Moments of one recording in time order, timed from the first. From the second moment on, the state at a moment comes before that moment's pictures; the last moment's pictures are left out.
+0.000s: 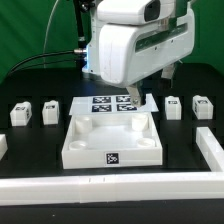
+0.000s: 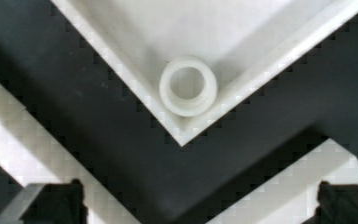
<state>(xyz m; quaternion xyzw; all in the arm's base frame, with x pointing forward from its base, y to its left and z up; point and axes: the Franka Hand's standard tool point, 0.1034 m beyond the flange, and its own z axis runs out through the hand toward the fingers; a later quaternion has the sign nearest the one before) 0.563 0.054 0.111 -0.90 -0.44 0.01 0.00</state>
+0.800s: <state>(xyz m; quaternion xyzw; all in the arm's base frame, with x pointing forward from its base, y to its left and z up) 0.491 0.007 0.081 -0.84 -0.54 0.01 0.01</state>
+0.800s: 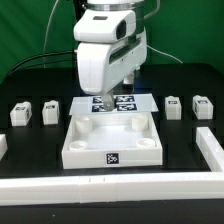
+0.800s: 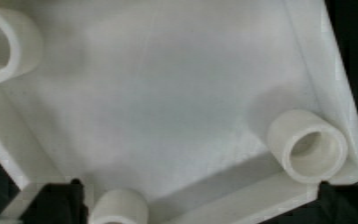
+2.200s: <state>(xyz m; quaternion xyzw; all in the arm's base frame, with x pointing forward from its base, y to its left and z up) 0.452 -0.014 0.053 -0.69 -0.72 0.03 0.00</state>
